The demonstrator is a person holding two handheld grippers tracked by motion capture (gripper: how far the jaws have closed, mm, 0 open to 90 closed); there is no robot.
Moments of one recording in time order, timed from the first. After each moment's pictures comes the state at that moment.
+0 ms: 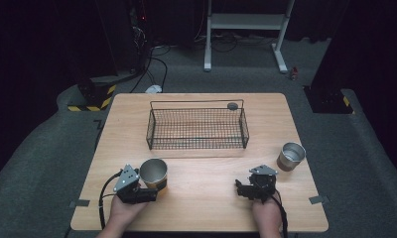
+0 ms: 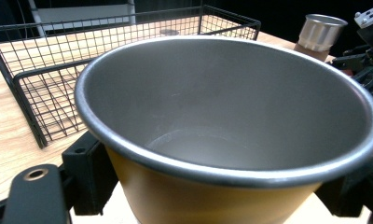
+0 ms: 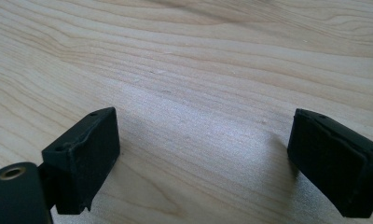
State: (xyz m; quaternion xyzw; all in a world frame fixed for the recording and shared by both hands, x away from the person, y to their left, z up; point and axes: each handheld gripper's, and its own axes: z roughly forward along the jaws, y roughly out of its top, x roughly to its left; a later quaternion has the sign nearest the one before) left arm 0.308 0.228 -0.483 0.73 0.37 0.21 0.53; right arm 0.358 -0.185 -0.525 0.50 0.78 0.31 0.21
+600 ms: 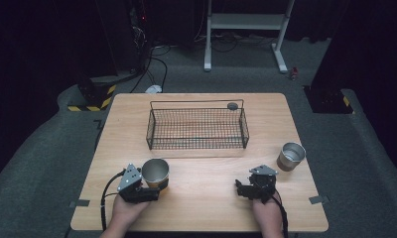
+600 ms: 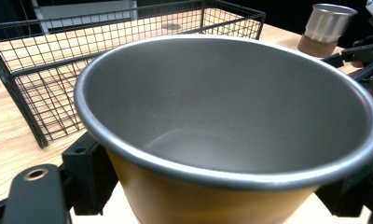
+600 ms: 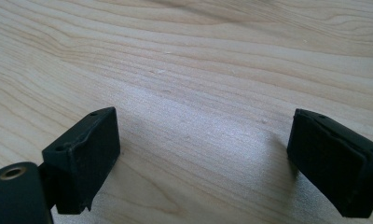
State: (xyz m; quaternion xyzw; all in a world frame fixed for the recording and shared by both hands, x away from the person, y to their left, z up) left arm 0.312 0.223 -0.486 0.74 0.36 0.22 0.51; right arm 0.358 -0.185 -0.525 0.50 0.78 0.31 0.21
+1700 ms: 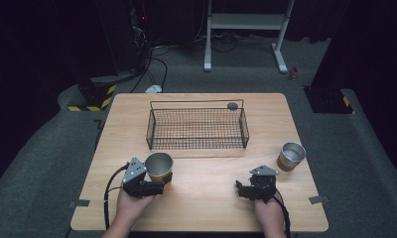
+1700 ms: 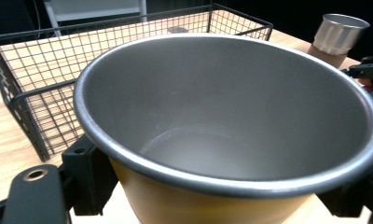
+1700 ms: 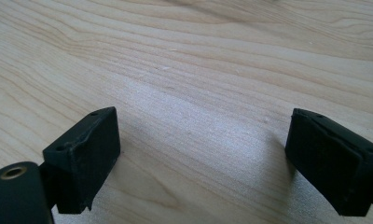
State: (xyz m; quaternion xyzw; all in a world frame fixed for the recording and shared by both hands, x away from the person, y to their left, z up) left arm 0.320 0.208 -0.462 0.74 0.39 0.22 0.51; right arm 0.357 -0.188 -0.525 0.48 0.79 0.32 0.20
